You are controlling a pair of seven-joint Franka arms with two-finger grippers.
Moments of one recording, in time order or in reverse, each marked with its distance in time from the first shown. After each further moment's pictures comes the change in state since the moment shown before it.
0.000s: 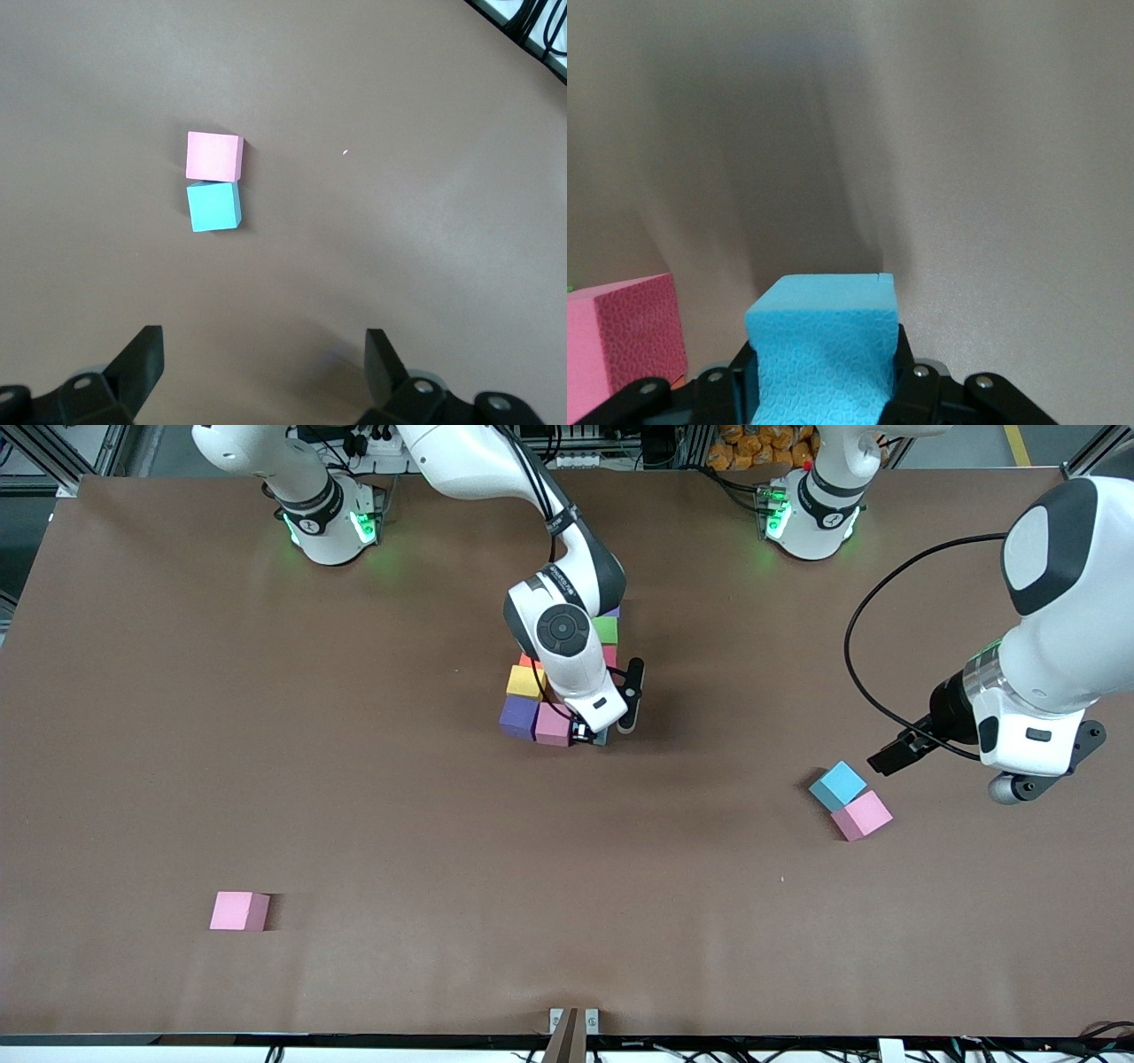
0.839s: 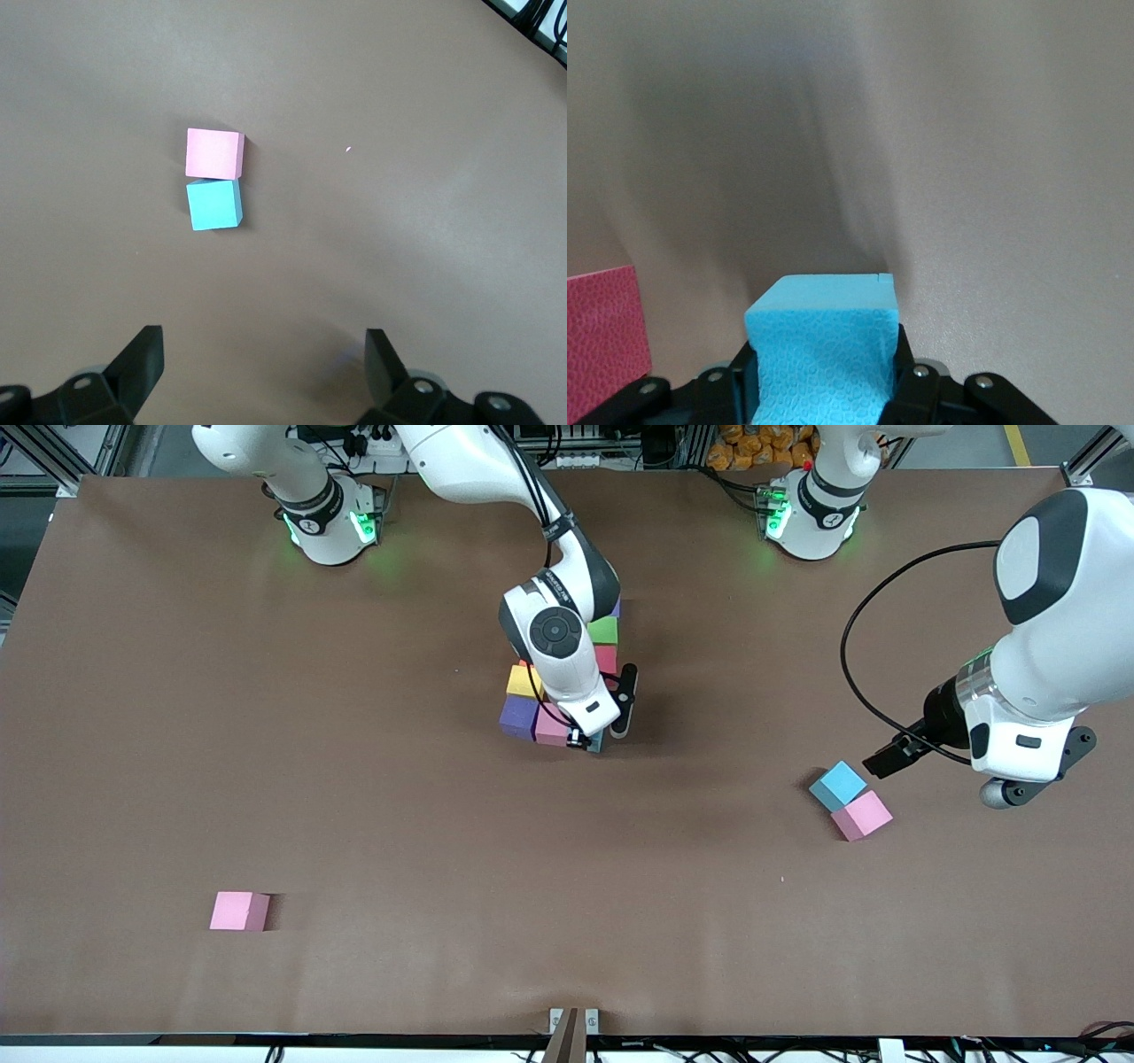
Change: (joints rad) left arm -0.001 0.012 -0.001 -0.001 0.000 0.000 0.000; right arm 0.002 0.000 0.000 -0.041 -0.004 0.067 -0.010
